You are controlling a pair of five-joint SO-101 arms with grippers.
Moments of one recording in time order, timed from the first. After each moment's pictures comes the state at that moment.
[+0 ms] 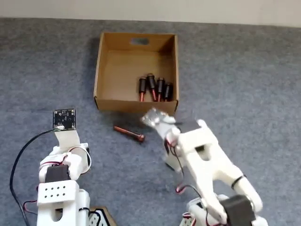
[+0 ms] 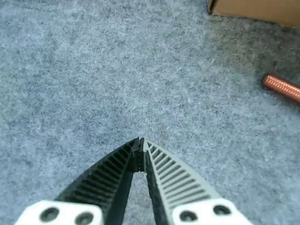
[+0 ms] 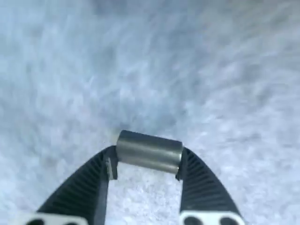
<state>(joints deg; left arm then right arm) -14.4 -72.3 87.5 50.7 -0.5 -24.6 -20.5 52.8 62.8 34.9</state>
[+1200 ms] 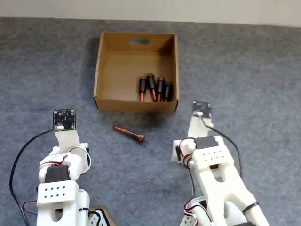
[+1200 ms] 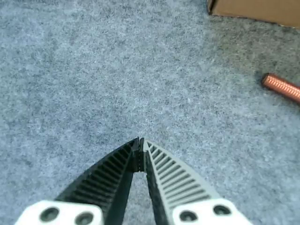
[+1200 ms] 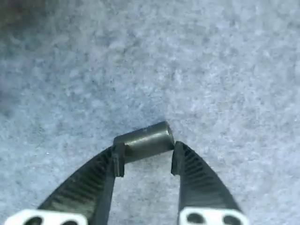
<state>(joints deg) -14.4 -72.3 87.5 50.7 -0.5 -18.6 -35.0 62.8 55.9 -17.4</state>
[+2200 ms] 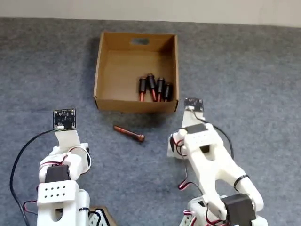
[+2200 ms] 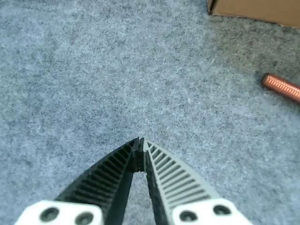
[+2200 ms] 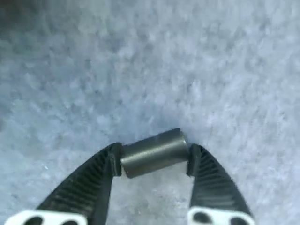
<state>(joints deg) -14.4 -72.3 87.5 50.7 -0.5 -20.7 -18.3 53.5 53.9 -17.6</state>
